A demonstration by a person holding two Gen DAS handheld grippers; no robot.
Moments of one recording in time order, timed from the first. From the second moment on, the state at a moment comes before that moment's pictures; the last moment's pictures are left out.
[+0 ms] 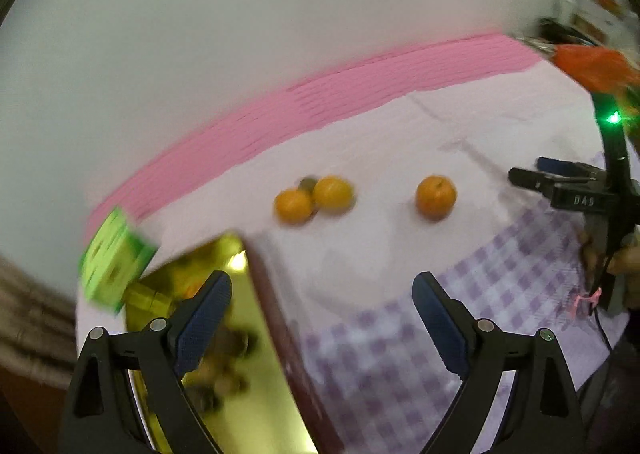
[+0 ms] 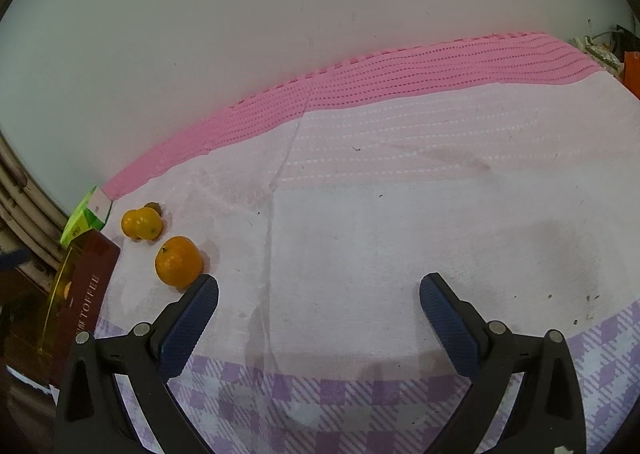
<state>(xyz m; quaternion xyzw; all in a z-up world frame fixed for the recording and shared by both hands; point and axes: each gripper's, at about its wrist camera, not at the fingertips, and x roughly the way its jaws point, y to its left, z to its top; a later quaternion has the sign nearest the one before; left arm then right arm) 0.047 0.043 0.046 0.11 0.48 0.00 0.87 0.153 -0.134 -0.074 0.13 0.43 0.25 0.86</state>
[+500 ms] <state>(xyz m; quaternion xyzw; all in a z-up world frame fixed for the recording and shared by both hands) 0.145 0.088 -0.005 0.20 0.56 -0.14 0.80 0.153 -0.136 -0.074 0.14 0.42 0.25 0.86</state>
